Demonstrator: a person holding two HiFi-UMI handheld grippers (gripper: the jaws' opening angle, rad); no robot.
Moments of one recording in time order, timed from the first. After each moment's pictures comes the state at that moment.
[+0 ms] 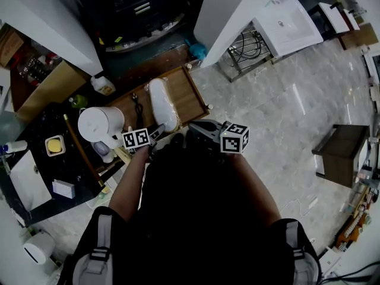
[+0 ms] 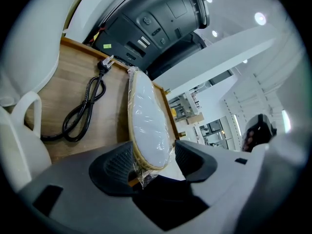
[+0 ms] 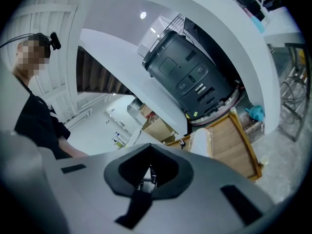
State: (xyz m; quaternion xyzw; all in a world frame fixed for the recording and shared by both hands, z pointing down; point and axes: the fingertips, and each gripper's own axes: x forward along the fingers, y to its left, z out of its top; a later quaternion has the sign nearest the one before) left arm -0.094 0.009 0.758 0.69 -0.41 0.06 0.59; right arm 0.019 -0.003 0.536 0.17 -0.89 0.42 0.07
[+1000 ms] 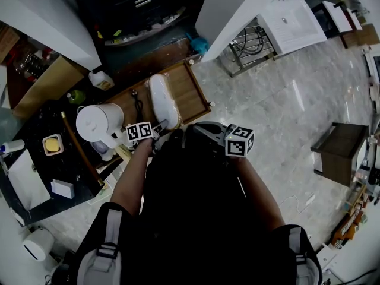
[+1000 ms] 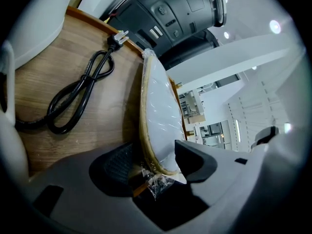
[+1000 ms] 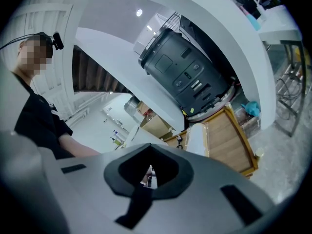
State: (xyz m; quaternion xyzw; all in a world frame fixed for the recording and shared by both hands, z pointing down) left arm -0.084 0.004 0.799 0.66 -0.39 0.07 0.64; right arm 0.027 0.005 0.547 0.17 -0.88 0.43 0.08
